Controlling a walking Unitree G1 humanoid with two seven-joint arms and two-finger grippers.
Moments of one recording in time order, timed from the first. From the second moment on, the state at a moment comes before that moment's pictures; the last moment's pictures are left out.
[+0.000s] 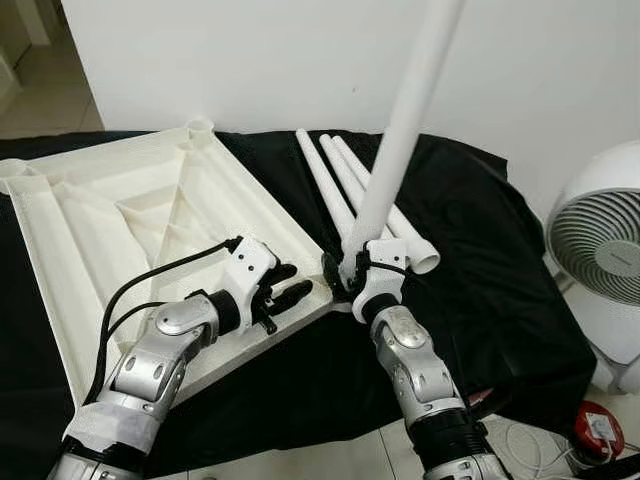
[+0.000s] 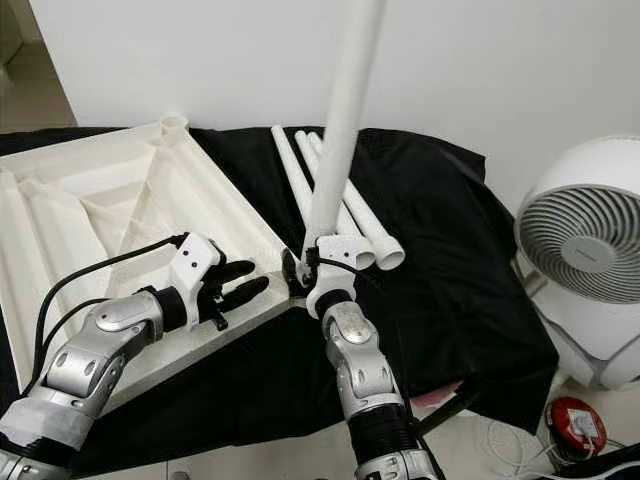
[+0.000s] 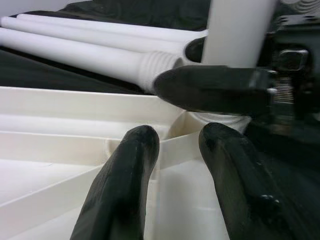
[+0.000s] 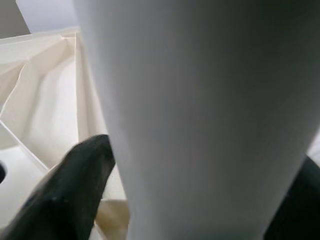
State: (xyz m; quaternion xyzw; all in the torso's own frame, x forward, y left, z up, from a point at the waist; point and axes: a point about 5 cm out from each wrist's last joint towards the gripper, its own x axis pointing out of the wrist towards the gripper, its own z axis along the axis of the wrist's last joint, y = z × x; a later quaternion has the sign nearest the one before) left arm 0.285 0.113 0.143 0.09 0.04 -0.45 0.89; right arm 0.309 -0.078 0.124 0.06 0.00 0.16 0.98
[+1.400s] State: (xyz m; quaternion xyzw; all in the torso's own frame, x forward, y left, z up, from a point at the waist) left arm 0.258 0.119 0.139 0.10 0.05 -0.51 0.85; right arm 0.318 -0.087 0.126 -0.01 -0.01 0.37 0.93
